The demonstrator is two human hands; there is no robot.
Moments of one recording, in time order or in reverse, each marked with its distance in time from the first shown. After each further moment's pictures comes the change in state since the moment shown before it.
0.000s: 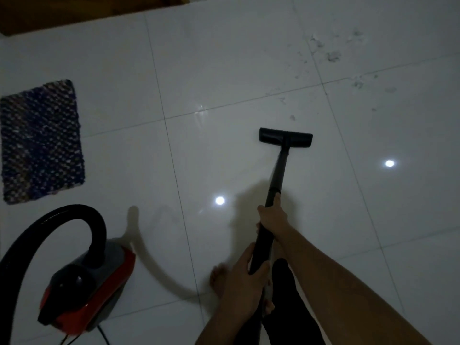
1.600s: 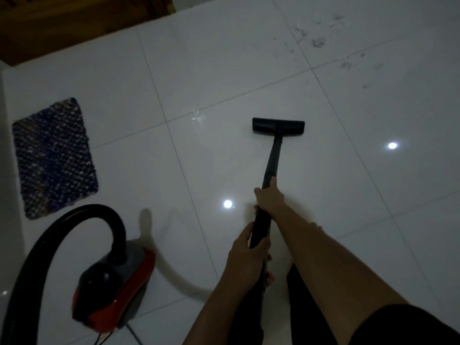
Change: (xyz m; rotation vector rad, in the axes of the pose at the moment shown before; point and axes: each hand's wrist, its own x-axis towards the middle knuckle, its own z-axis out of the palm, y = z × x) left_hand -0.037 -0.014 -0.029 0.063 -0.001 -0.005; right_hand -0.047 0.005 0.031 0.075 0.038 -0.038
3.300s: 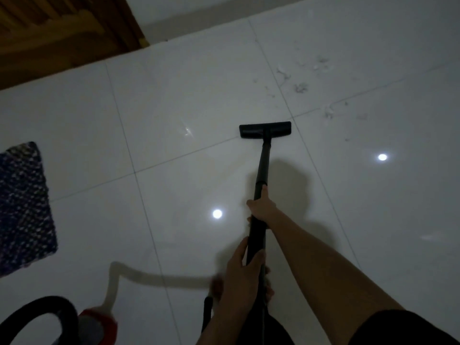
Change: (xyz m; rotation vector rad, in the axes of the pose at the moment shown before) left_hand 0.148 0.224 0.088 -0.177 0.038 -0.014; right_hand 0.176 -0.187 -0.128 -0.106 -0.125 0.051
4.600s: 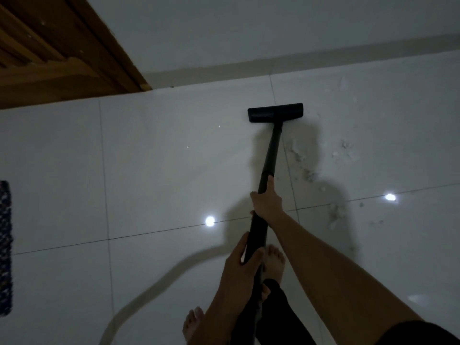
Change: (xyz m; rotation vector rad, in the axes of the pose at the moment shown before) left_hand 0.262 0.323 0.063 -0.111 0.020 0.040; right_hand 0.199 -0.355 -0.139 -0.102 0.053 -0.136
